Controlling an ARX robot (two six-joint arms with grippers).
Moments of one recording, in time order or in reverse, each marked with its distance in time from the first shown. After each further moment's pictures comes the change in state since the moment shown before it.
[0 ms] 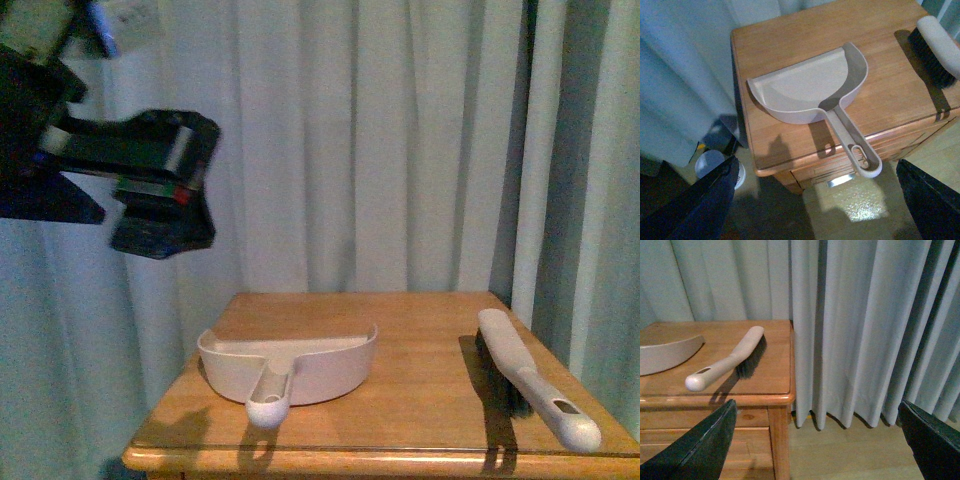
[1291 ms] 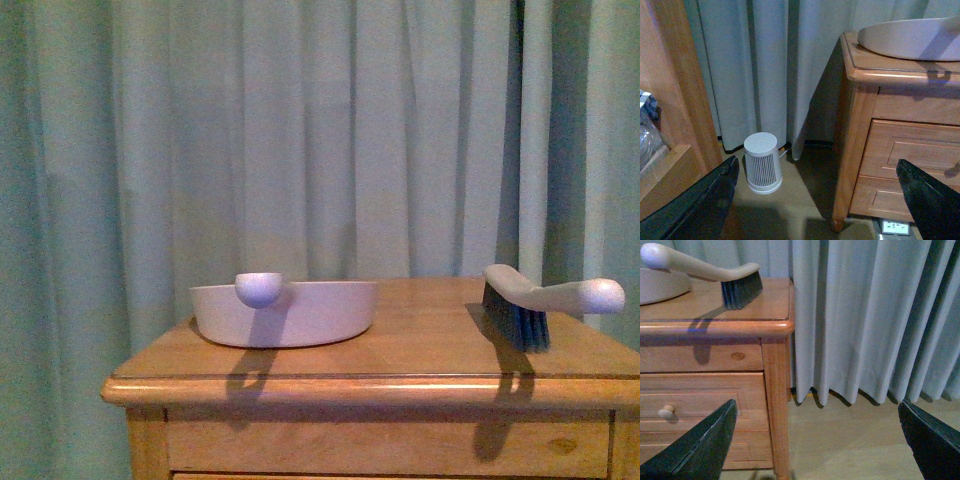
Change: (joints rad) left arm 0.372 -1.348 -1.156 0.345 0.018 -0.113; right arm 0.000 0.000 0.000 0.000 0.000 0.000
